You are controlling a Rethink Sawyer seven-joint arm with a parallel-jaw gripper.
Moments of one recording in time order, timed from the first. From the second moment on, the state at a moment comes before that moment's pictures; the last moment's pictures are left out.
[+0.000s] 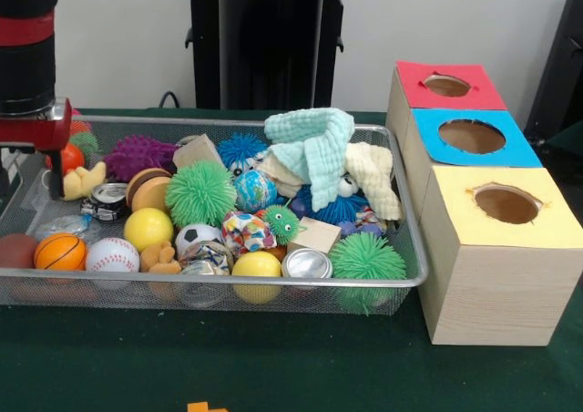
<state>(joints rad) -0.58 -0.45 -0.11 1.38 0.03 0.55 0.94</state>
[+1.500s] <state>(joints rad) -0.55 -0.31 -0.15 1.26 0.04 0.55 0.94</state>
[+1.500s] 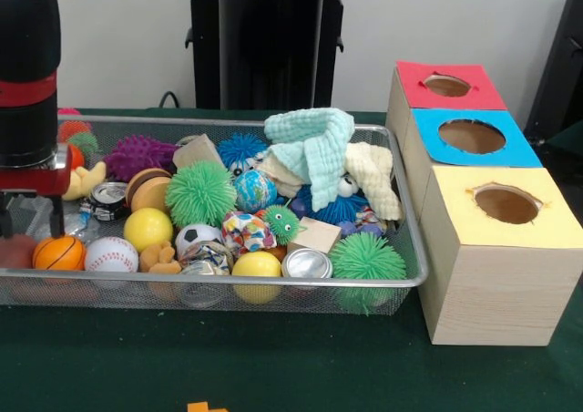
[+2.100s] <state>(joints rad) -0.55 -0.33 -0.15 1.32 0.04 0.55 0.94</state>
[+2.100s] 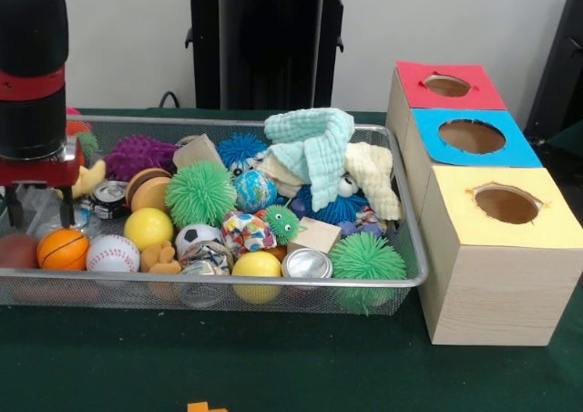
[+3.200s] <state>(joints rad) -0.55 -0.35 -0.15 1.45 0.04 0.50 0.94</state>
